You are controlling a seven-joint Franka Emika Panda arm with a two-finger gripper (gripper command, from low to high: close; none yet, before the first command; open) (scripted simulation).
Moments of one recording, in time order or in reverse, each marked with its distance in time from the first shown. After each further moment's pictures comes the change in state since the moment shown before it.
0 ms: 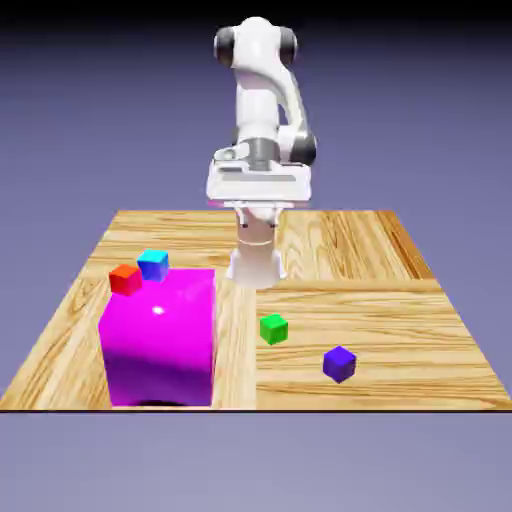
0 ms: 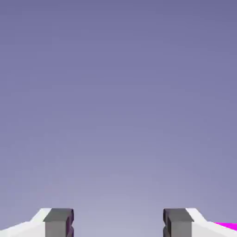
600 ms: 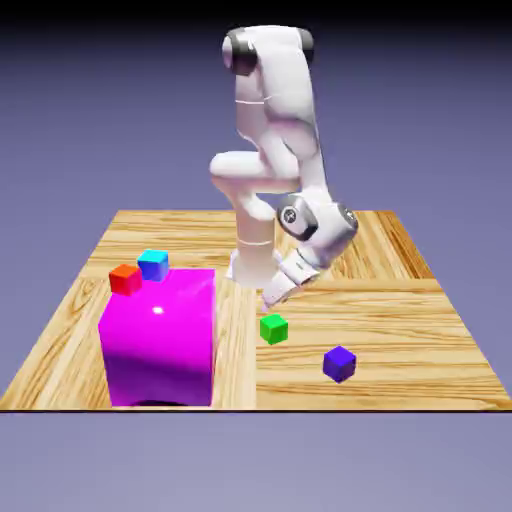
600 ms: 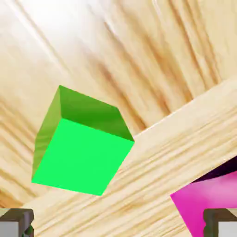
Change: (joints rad) arm -0.166 0.601 0.541 0.023 -0.783 -0.783 0.018
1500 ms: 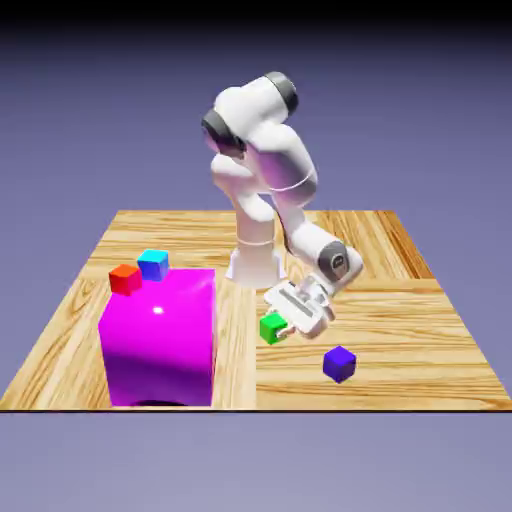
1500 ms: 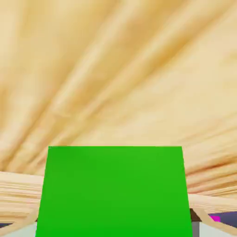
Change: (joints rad) arm -0.137 0.550 0.352 0.036 -0.750 -0.651 0.032
